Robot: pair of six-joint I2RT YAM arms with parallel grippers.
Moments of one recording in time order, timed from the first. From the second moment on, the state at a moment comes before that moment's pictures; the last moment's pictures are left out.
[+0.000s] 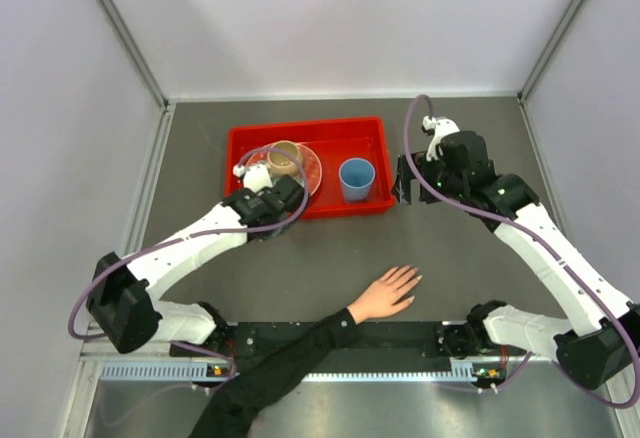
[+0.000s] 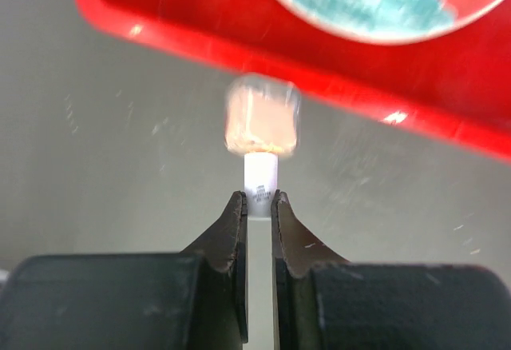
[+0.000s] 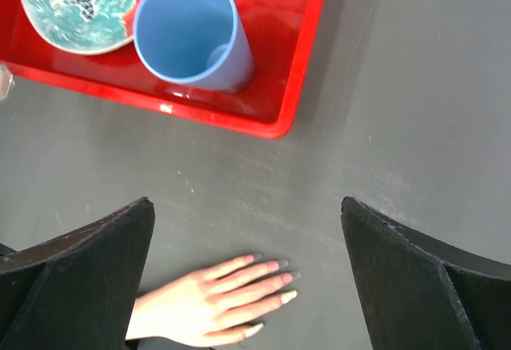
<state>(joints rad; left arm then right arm) -0.71 1.31 1.03 -0.91 -0.56 -1.03 0.50 1.11 1.15 -0.70 0.00 0.26</state>
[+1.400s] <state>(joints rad) -0.85 1.77 1.39 -1.13 -0.08 -1.32 0.50 0.97 1.04 -0.74 -0.01 0.28</state>
